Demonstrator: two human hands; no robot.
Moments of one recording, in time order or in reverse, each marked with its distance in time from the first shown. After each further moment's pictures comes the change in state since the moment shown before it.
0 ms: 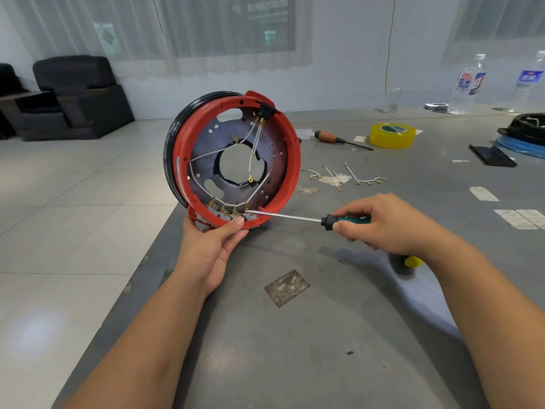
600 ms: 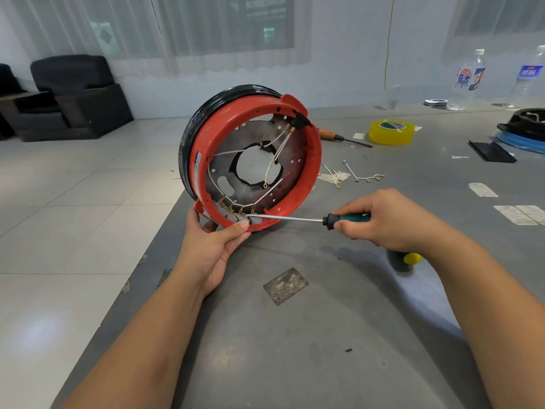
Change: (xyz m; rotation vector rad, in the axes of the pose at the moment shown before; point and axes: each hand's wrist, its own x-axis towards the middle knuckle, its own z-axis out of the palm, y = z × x) left_hand -0.006 -0.001 0.001 0.090 -0.086 0.010; right_hand 0.000 0.000 -0.004 -0.114 0.028 -0.050
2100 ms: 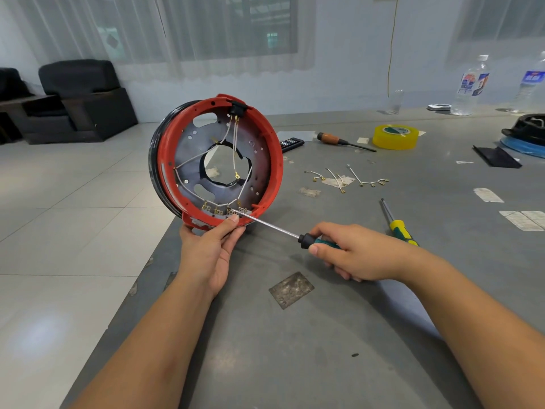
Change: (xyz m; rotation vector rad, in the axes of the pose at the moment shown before) left_hand 0.006 0.002 -0.003 -0.184 0.168 0.031; right_hand 0.001 -0.024 0.042 0.087 -0.312 0.052
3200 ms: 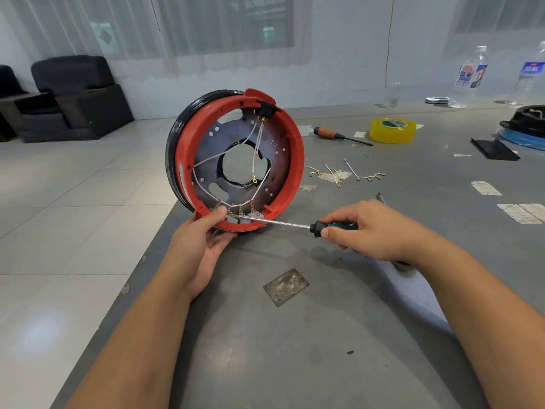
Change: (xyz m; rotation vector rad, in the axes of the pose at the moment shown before) left_hand -0.009 0.019 0.001 0.246 -0.083 -0.141; right_hand -0.004 0.016 -0.024 -0.052 0.190 -0.033
